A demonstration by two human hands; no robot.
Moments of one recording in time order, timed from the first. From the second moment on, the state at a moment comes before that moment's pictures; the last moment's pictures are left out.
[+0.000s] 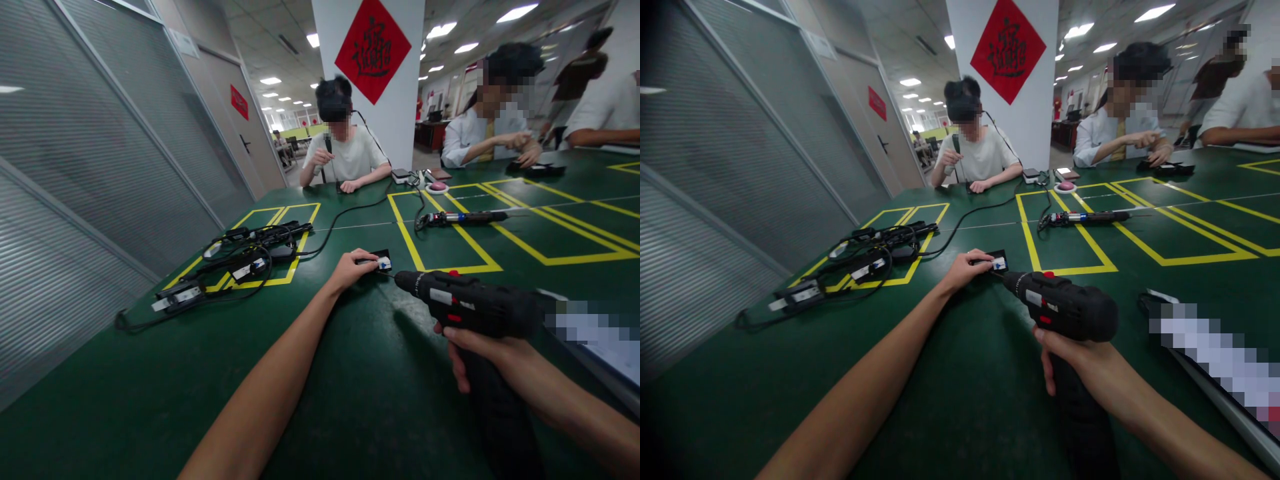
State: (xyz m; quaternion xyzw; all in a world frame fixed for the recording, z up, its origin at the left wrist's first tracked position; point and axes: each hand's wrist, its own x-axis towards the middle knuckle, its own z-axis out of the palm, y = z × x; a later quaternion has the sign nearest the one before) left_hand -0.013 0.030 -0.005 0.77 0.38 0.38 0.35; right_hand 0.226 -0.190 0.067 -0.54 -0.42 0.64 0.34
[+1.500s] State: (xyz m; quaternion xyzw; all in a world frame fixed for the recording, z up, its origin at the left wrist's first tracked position) left_hand -0.011 0.029 -0.007 0.75 0.37 0.41 0.35; right_hand 0.223 -0.191 0.069 -0.56 -0.43 0.63 0.33
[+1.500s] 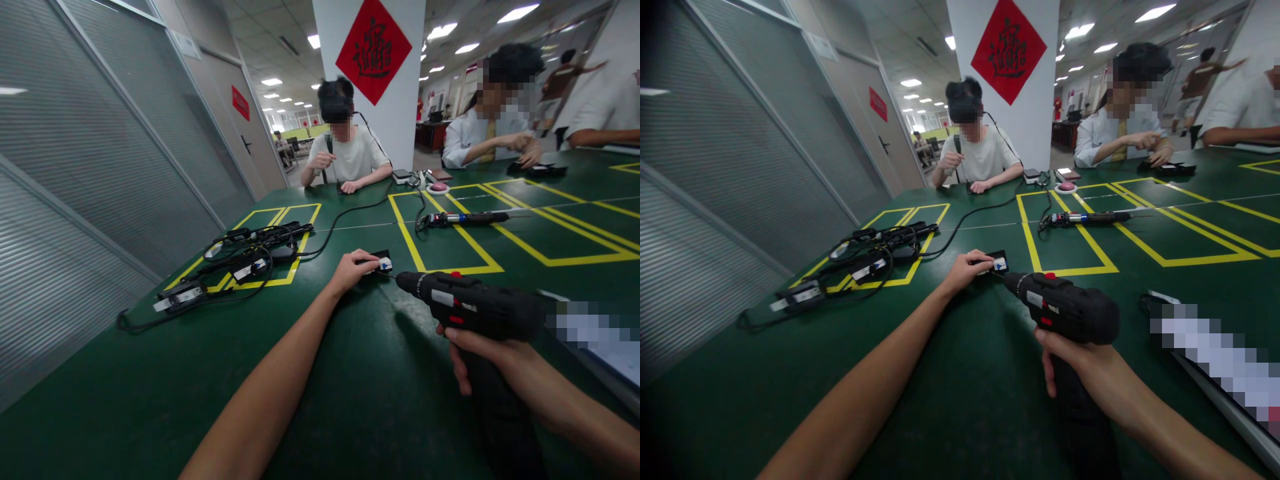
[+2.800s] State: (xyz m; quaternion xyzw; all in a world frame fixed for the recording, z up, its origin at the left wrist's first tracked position) left_hand -0.013 0.028 -0.004 0.76 0.39 0.39 0.35; right_hand 0.229 -0.192 0.064 -0.55 -0.42 0.64 0.34
